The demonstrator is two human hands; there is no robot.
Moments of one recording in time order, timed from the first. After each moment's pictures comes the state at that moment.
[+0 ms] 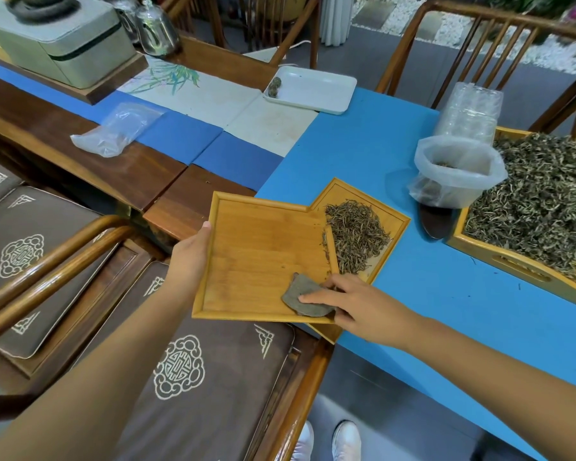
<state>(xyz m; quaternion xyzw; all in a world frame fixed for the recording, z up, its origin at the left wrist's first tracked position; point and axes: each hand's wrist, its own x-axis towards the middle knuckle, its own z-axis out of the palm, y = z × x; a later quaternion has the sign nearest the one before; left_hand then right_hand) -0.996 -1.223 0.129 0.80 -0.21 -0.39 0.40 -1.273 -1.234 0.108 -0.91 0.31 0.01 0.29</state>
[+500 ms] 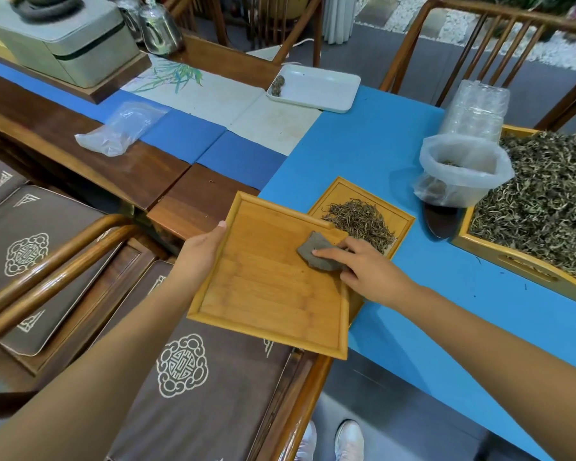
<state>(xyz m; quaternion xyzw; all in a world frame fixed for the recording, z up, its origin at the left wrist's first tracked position) -0.993 -1.222 0.140 0.78 -0.27 -0.44 0.35 -1.268 -1.279 0.101 -0.89 0.39 -0.04 0.24</state>
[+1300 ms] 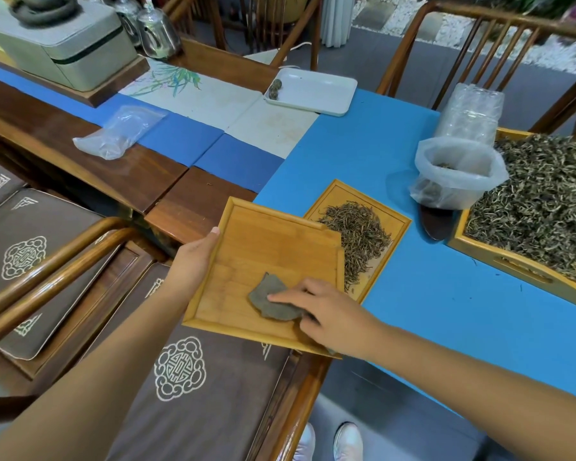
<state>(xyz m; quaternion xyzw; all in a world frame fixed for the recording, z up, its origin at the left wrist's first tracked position) -0.993 -1.216 0.140 0.78 -0.27 -0.44 0.36 -1.230 -1.213 0.127 -0.88 0.31 -0.06 0.35</state>
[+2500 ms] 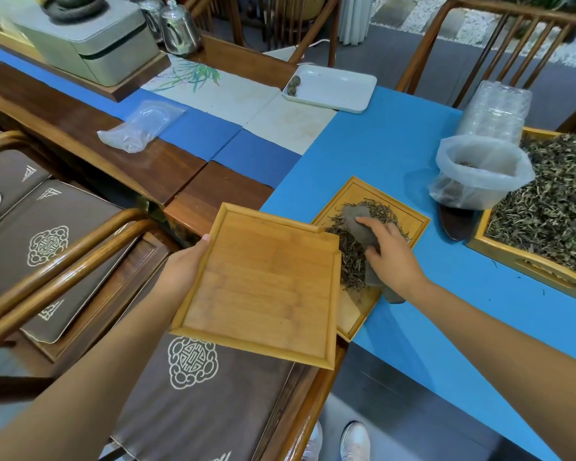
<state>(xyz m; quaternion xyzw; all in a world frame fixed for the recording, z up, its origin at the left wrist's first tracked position) -0.954 -1.186 0.125 0.81 -0.23 -0.41 0.35 -1.267 -1.290 0.092 -0.76 0.55 -0.19 0.30</state>
